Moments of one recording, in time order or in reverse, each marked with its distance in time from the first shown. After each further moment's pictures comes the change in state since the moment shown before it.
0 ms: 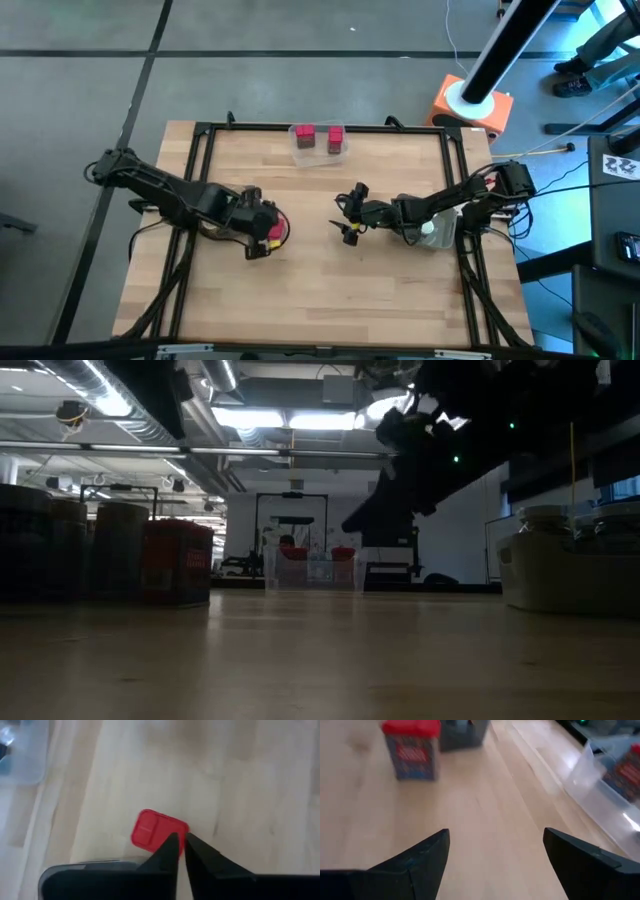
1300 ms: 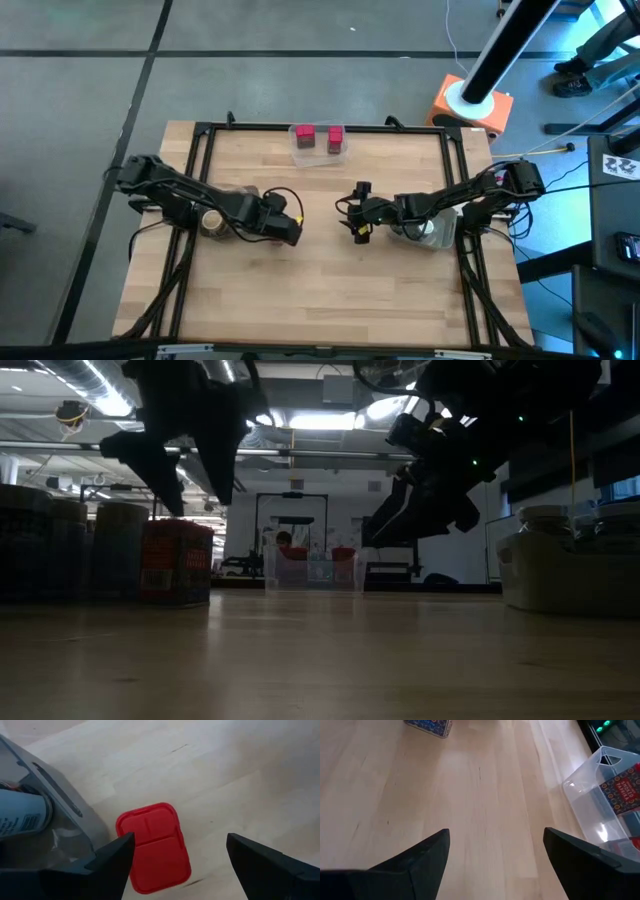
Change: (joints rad) left arm 0.079 0.243 0.001 0.046 -0.034 -0.941; right arm -0.022 -0.080 0.000 -0.212 -0.042 -0.268
